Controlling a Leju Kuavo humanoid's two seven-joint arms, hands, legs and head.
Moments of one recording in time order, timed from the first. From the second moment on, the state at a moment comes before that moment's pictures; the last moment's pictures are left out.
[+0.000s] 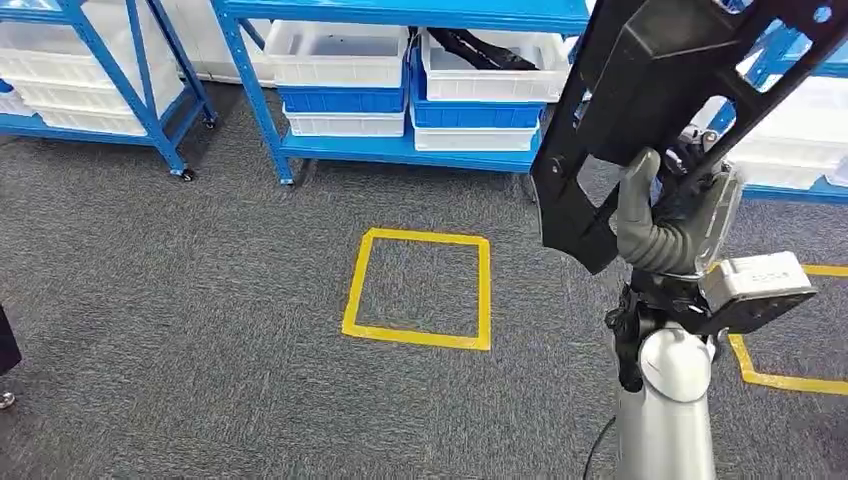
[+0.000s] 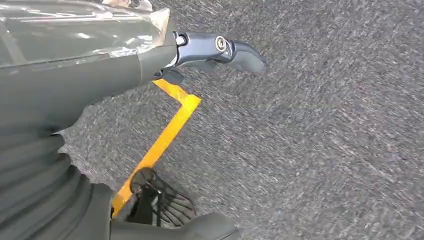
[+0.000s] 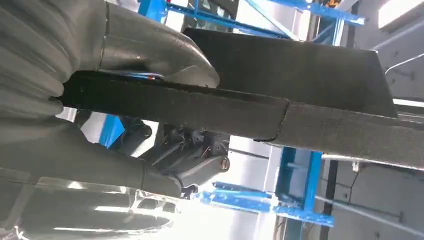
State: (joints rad) left arm -0.10 -0.16 1.09 -0.20 -0.38 0.35 -0.38; right arm -0.38 0.07 0.24 -1.64 0.11 -0.32 -0.42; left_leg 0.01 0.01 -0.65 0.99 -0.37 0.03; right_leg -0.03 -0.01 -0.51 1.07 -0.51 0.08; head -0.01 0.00
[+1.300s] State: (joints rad) left arm -0.10 -0.15 1.00 -0.20 -0.48 0.29 -0.39; right arm -0.18 0.01 0.09 -1.82 0.22 -0.42 -0.40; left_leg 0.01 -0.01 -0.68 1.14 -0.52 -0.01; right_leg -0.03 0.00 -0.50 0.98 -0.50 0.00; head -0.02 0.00
